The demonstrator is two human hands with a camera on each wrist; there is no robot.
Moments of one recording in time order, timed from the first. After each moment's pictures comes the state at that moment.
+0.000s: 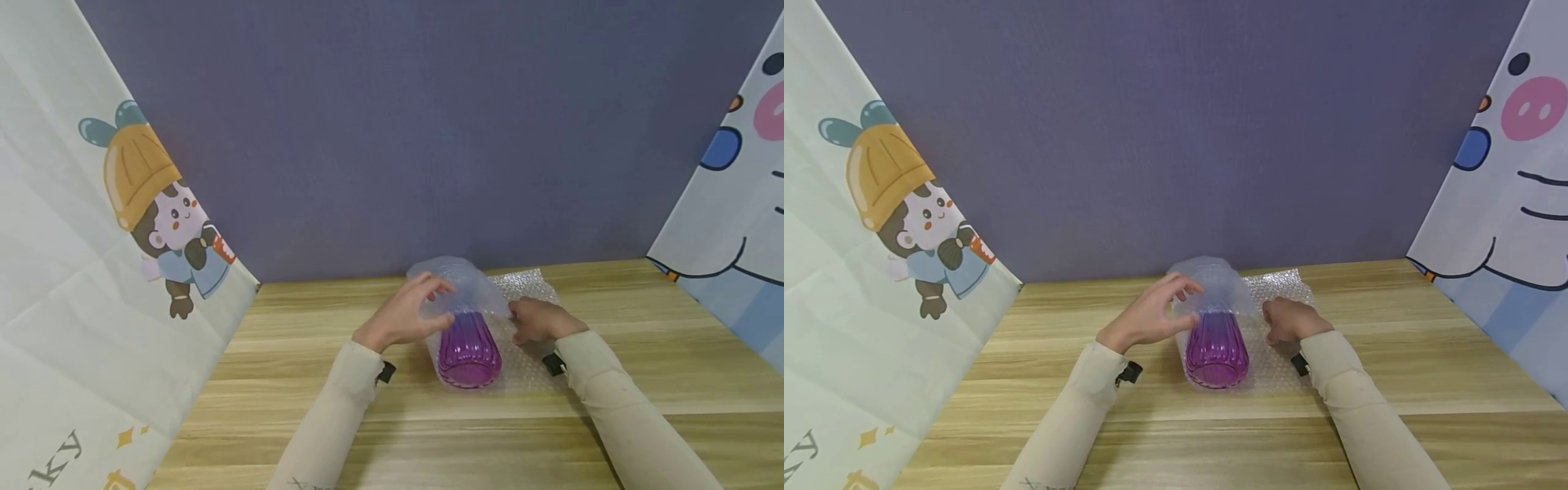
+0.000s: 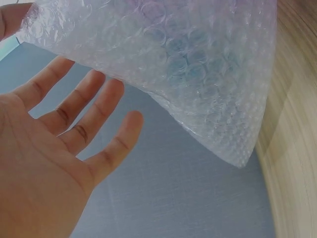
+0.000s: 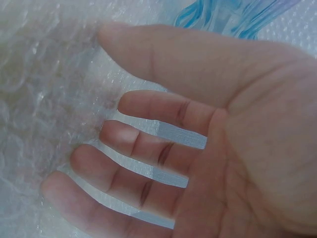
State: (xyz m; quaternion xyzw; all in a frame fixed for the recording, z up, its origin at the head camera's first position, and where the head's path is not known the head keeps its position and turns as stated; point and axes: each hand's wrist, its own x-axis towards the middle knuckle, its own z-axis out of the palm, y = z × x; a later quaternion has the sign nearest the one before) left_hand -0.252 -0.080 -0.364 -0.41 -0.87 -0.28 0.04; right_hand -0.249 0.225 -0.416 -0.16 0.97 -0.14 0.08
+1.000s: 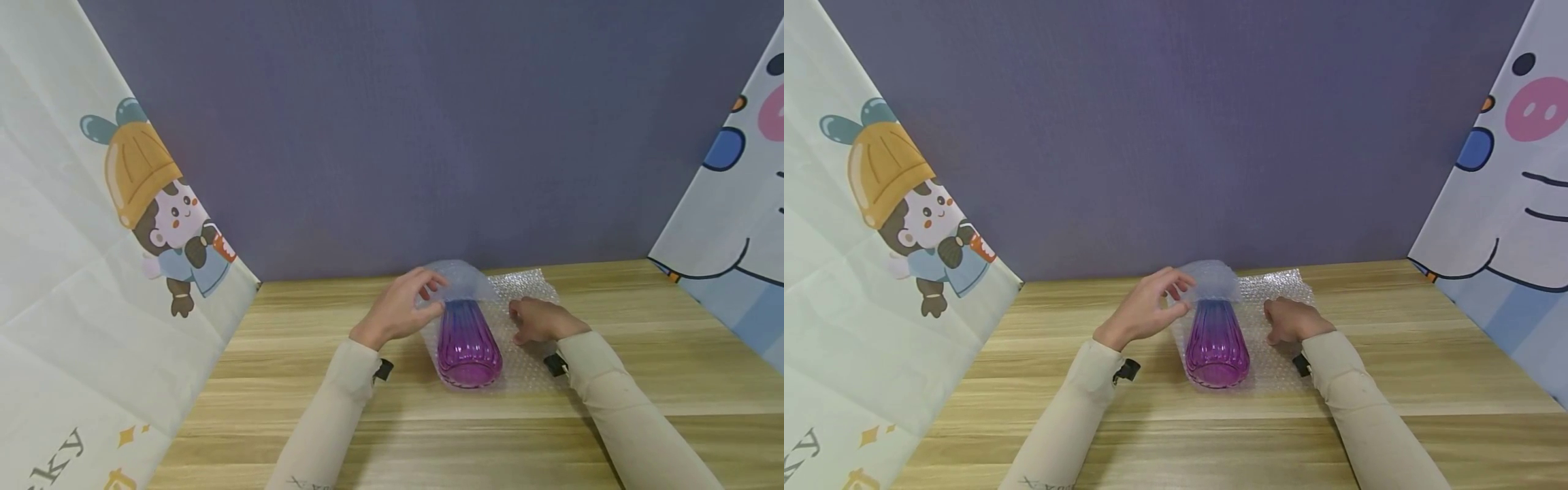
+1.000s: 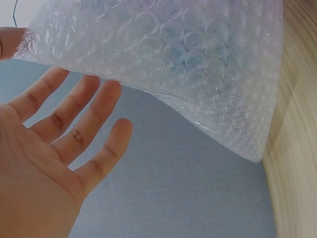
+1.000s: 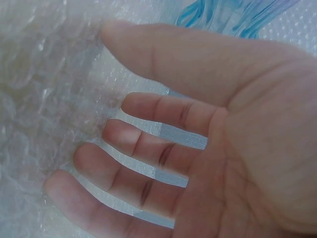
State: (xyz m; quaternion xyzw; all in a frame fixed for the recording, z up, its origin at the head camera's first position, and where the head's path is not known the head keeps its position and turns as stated) left_hand -0.254 -0.086 -0.359 -0.37 -0.87 -0.31 0.07; right_hand -0.251 0.228 -0.418 -0.16 0.97 -0.14 0.08
